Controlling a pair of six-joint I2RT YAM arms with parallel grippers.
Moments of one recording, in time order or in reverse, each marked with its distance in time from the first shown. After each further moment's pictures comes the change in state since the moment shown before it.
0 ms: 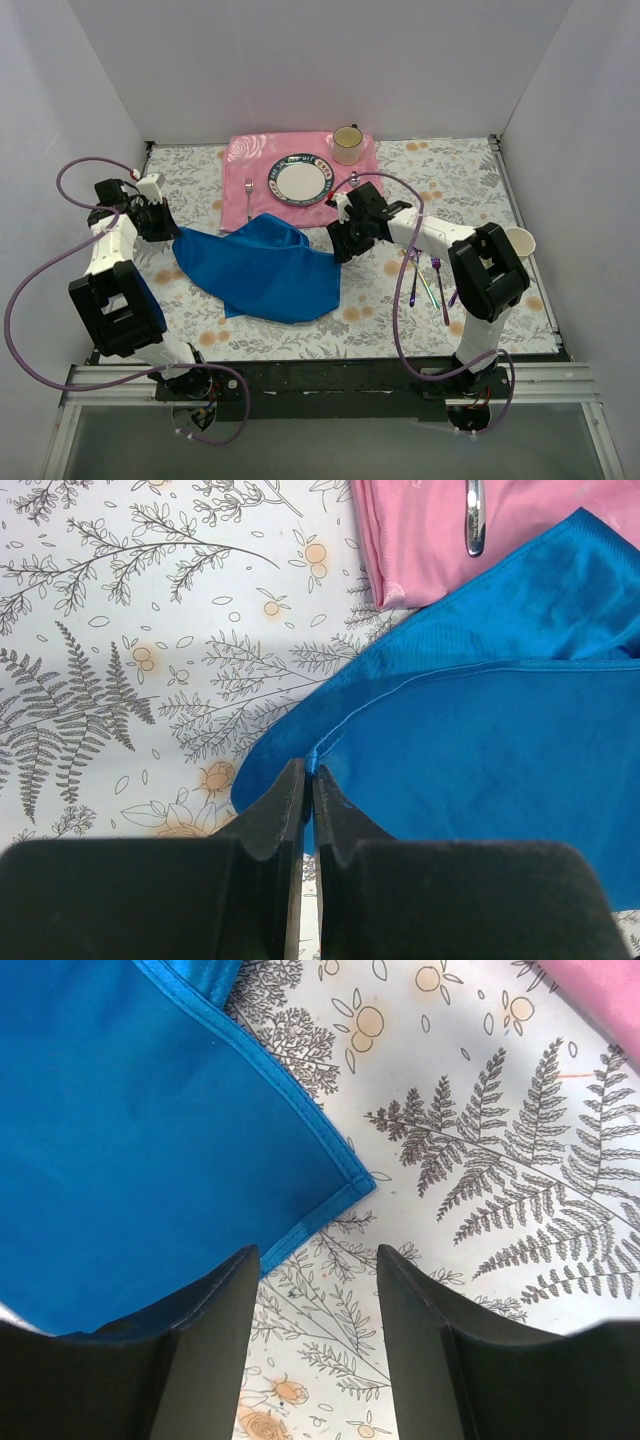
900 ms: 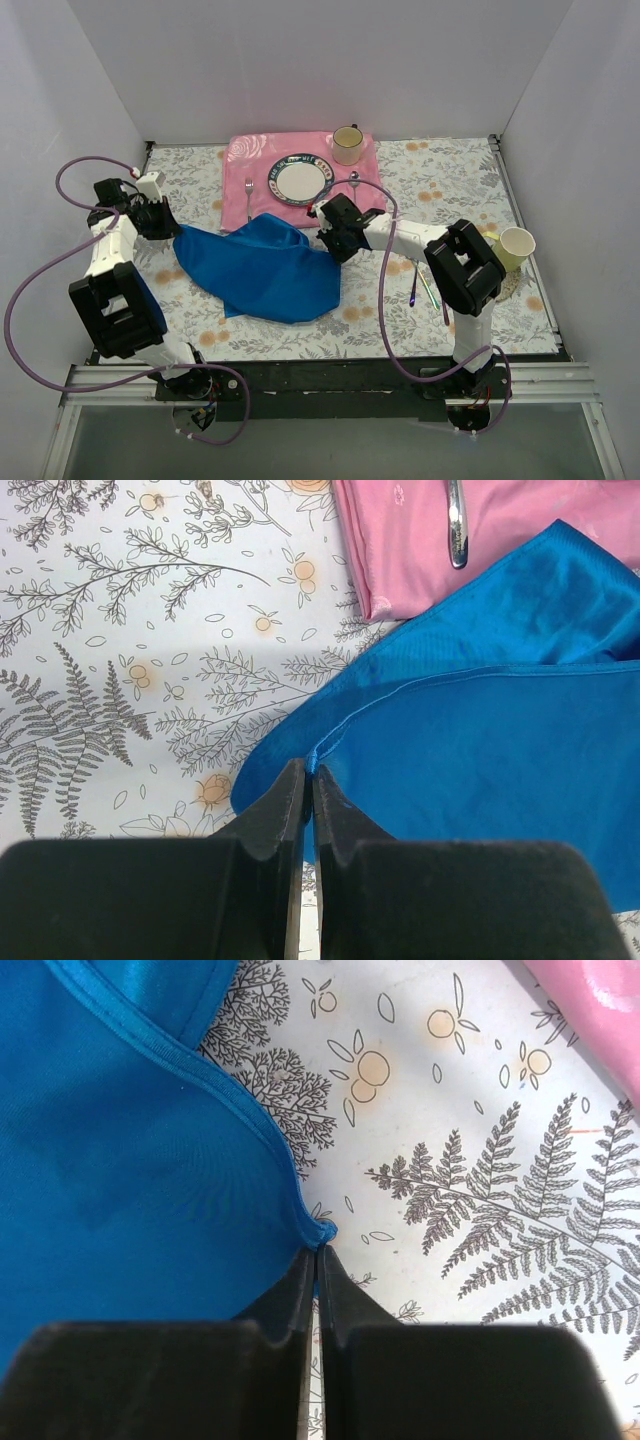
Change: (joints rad) left arm 0.000 -0.008 -0.005 0.024 0.031 0.002; right arm 0.146 0.115 0.072 0.005 0.308 -0.018
